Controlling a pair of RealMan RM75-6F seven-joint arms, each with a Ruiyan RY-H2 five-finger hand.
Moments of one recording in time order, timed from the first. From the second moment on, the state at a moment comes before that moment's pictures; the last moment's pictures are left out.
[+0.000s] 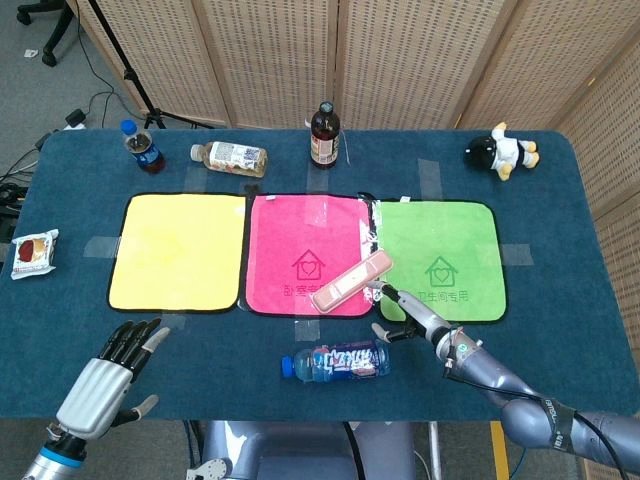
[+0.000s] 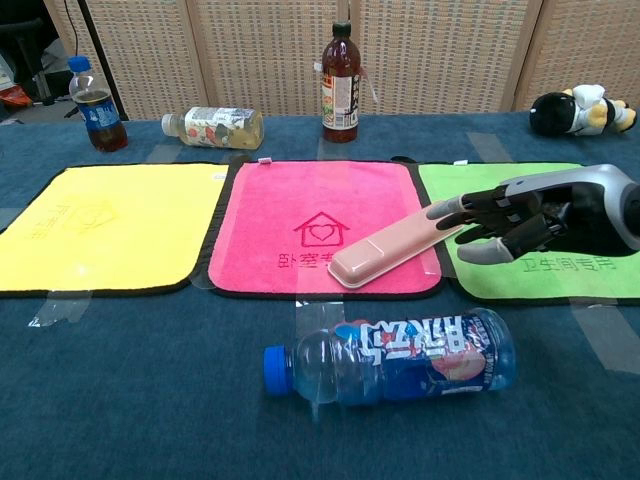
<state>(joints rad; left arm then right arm) -0.09 -1.15 0.15 -1.91 1.79 1.40 0.24 0.74 -1.20 0.21 -1.81 -0.84 0.52 0.41</state>
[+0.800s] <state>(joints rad) -0.09 -1.15 0.16 -1.91 1.80 1.39 0.24 0.88 -1.30 0.21 -1.74 -0.72 0.49 0.34</state>
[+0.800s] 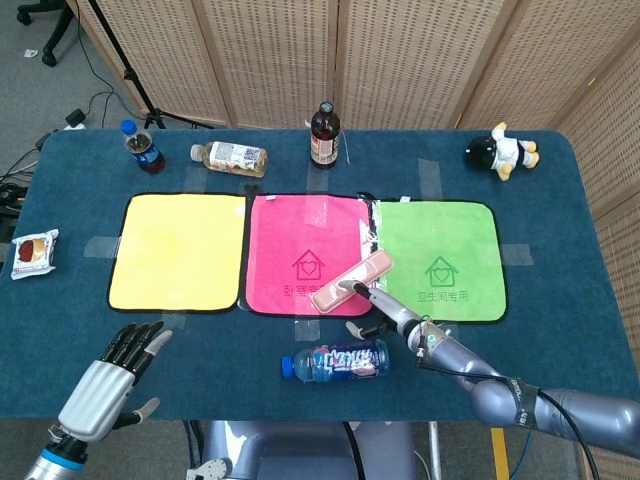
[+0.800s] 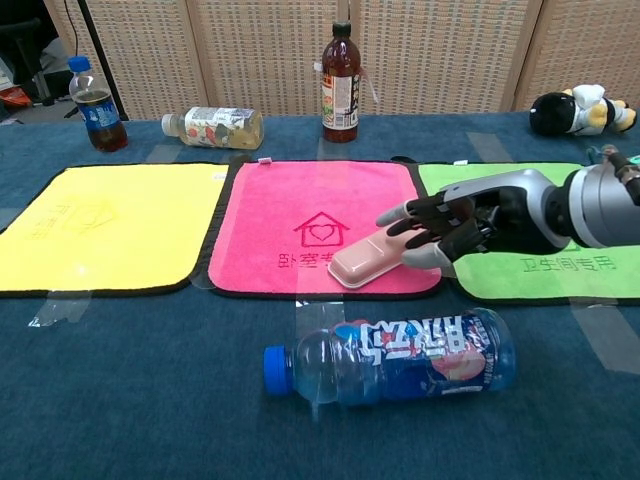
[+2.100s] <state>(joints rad) -0.10 -1.16 0.16 -1.91 1.78 1.36 0.24 1.01 -1.27 0.19 -1.76 -0.60 0.54 0.24</state>
